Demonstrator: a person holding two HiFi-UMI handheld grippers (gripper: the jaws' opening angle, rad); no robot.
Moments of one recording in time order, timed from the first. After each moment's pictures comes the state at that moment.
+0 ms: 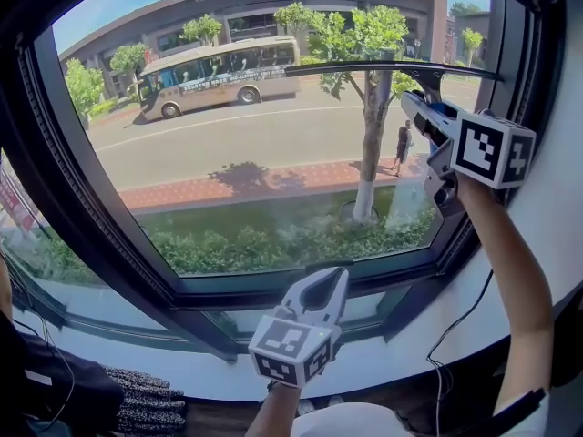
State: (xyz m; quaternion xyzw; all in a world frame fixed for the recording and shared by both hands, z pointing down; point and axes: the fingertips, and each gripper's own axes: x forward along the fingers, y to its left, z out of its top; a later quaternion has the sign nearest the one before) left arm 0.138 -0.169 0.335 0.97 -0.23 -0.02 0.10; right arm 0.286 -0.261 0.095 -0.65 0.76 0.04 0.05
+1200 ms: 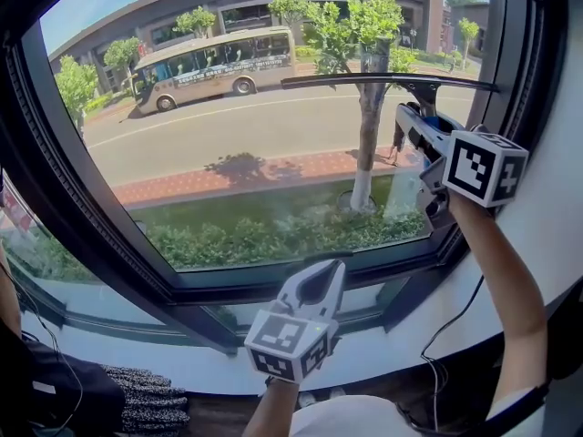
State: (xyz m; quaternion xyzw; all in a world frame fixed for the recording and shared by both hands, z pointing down) left arm 0.133 -0.175 0.341 0.97 -0.23 -0.02 0.10; right arm 0.283 -0.261 0.139 -0.65 0.76 0.02 0.05
